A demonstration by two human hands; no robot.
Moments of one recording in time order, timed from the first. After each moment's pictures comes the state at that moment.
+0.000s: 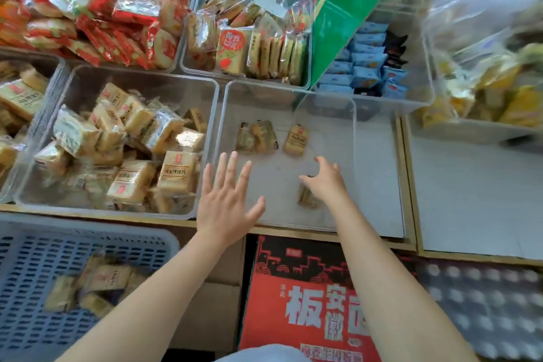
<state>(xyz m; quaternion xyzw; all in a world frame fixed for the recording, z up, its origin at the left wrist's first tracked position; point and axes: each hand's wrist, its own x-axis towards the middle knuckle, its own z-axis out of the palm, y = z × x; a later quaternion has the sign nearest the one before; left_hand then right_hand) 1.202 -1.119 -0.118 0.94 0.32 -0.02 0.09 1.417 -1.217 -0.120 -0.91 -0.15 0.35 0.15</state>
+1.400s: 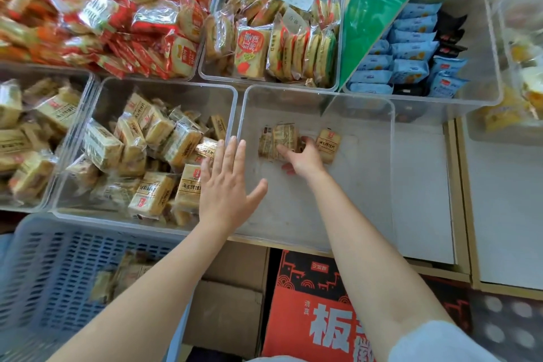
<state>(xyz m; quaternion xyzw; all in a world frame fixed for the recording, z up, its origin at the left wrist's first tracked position) 1.224 -1.070 -0.109 0.90 0.42 -0.06 0.11 1.412 -1.108 -0.163 -0.77 -0.08 0.45 0.43</state>
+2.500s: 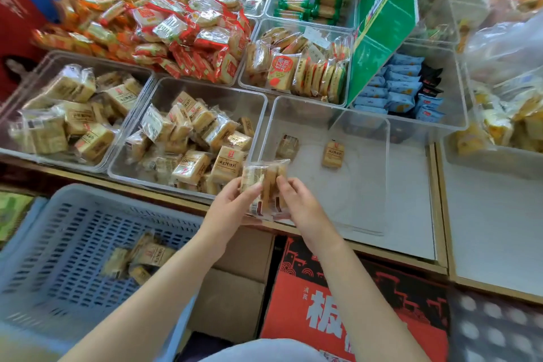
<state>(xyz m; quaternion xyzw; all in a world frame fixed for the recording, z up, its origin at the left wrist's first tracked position) 1.132 -1.138 -0.015 0.51 0.44 0.15 0.72 1.271 -1.222 -0.019 -0.67 -0.22 0.52 0.48</state>
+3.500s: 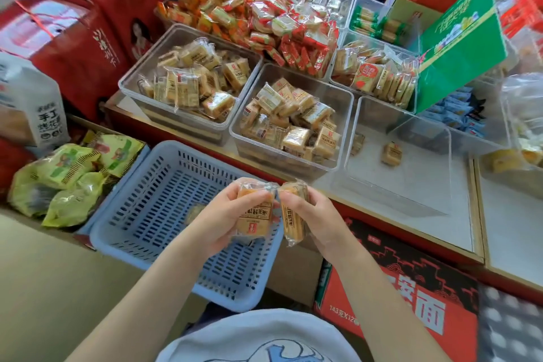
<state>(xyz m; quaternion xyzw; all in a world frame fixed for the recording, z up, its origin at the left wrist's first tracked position) 0.855 -1.114 0.027 0.40 0.37 0.14 0.83 1.029 -1.207 0.034 -0.64 -0.28 0.56 0.45</state>
